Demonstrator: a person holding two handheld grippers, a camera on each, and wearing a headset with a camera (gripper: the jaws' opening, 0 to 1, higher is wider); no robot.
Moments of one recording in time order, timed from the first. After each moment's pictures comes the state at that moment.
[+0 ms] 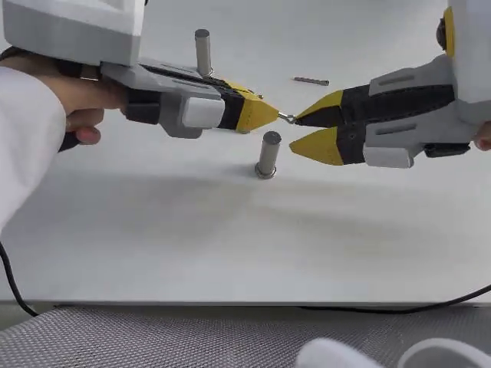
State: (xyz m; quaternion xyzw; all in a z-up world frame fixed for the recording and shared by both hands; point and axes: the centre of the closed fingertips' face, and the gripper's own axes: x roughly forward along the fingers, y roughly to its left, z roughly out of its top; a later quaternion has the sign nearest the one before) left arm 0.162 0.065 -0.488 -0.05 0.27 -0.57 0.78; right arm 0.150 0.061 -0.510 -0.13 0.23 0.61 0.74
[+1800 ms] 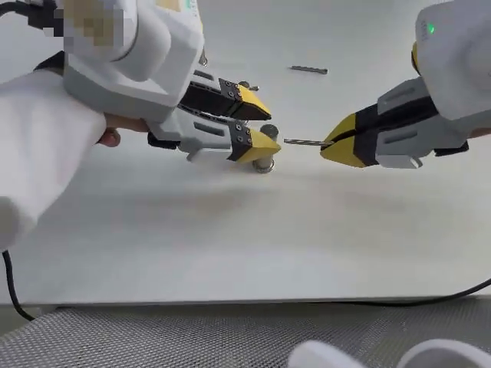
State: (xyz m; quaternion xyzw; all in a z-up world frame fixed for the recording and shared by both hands) left arm 0.181 0.054 -0.543 0.19 0.21 -0.60 0.75; right arm 0.166 0.016 -0.565 -0.29 0.30 0.58 0.70
